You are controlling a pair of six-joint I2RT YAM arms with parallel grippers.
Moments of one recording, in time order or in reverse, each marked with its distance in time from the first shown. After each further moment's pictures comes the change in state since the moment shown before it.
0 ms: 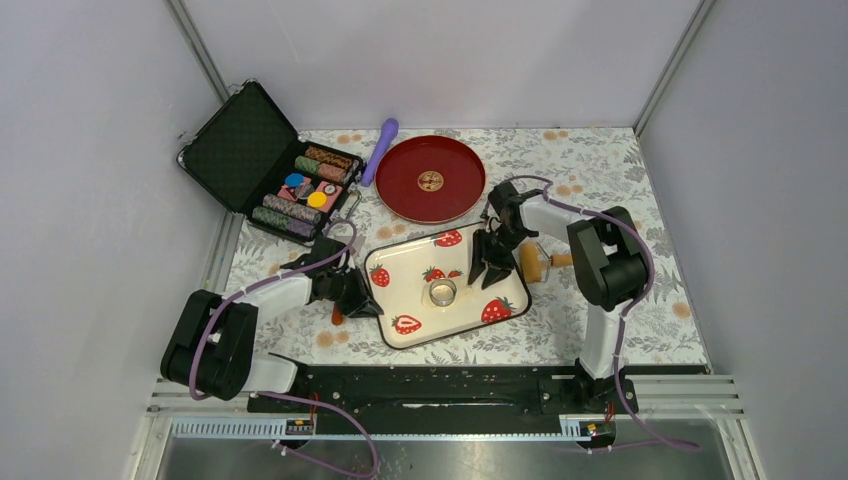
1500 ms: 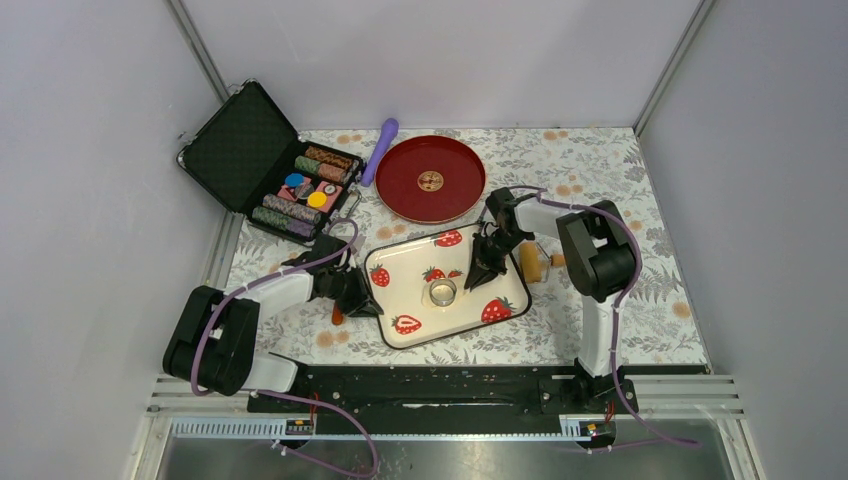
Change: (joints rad) left arm -0.001 0.021 0.023 -0.024 0.000 0.015; right arm -0.007 0.105 0.003 0.056 -0.150 0.052
